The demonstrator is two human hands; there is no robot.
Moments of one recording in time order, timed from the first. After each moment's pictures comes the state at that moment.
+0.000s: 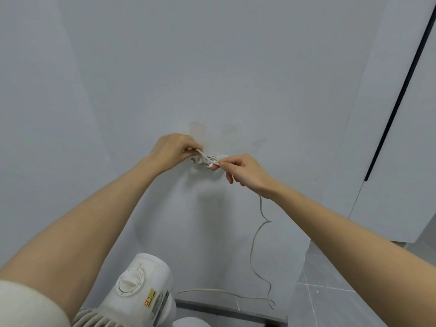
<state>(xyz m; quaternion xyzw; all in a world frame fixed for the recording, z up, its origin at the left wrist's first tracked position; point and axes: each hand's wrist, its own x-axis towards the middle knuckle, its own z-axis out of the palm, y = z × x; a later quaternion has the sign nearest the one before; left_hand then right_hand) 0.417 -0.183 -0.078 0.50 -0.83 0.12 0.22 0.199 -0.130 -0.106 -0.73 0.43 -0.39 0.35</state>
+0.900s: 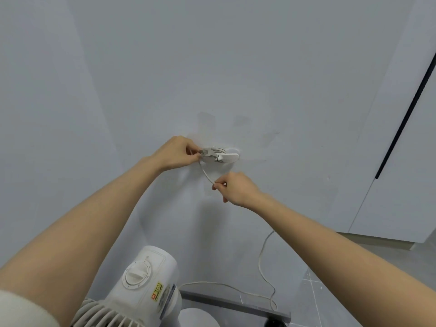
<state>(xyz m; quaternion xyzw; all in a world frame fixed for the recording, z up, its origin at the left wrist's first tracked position) 0.434 -0.190 -0.104 0.53 -0.80 -0.07 0.25 0.239 -0.148 -0.158 -0.79 0.56 -0.19 0.18</state>
